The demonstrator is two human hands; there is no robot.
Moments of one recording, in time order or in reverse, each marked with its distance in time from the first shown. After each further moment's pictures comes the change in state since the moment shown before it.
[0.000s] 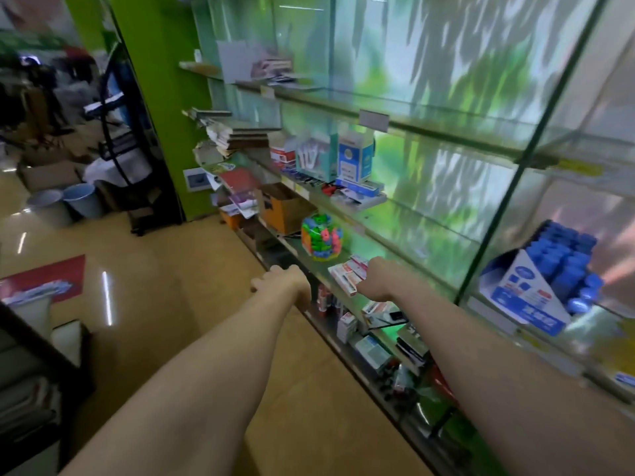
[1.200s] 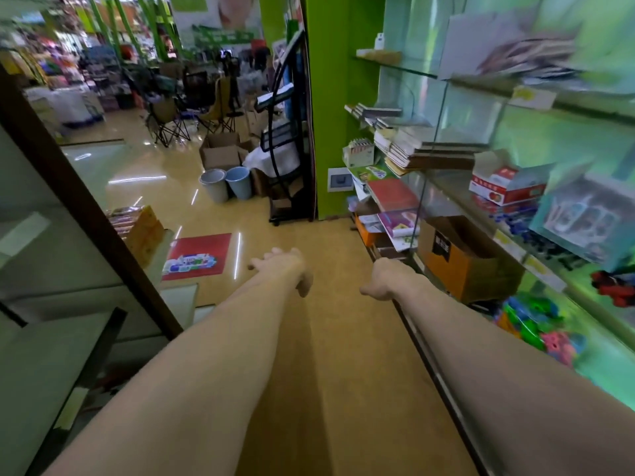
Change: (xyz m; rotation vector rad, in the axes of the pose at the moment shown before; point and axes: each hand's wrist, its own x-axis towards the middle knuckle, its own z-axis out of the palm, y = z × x) left_hand 0.288 -0.322 -0.202 -0.005 0.055 -0.418; right_hand 0.341 -0.412 0.013 -0.100 -0.160 -0.368
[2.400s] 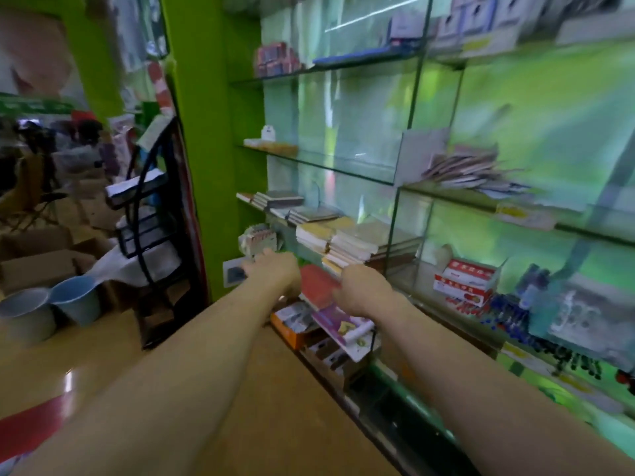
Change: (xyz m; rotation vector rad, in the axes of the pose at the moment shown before) left_hand 0.330 0.033 -0.248 0.051 0.326 0.523; right_hand 0.258 -0.134 -0.187 -0.018 0.443 0.254
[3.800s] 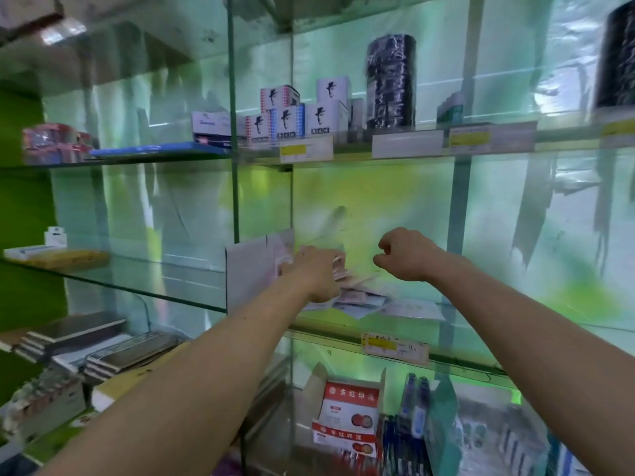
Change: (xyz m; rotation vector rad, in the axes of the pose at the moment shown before) left_hand 0.149 0.345 -0.156 -0.322 0.291 0.901; right_hand 0.122 0.313 -0.221 -0.081 0.455 0.473
